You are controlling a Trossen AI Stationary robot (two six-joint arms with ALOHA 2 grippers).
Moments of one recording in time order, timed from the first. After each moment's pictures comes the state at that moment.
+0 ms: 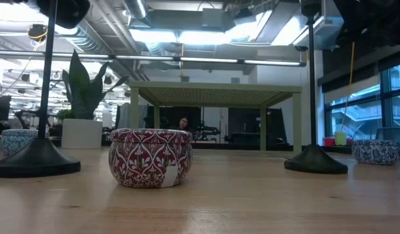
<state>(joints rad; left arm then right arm) -0.56 0.77 0.63 -0.38 -0.27 -0.20 0.12 0.13 0.01 0.59 0.00 -0.06</state>
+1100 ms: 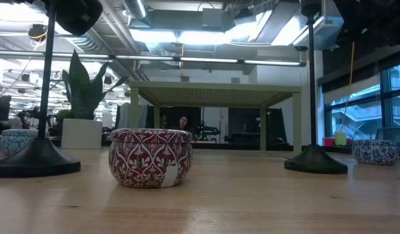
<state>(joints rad) -0.56 1.00 0.63 -0.15 -0.18 -0.21 0.12 0.13 0.01 0.59 0.00 -0.06</state>
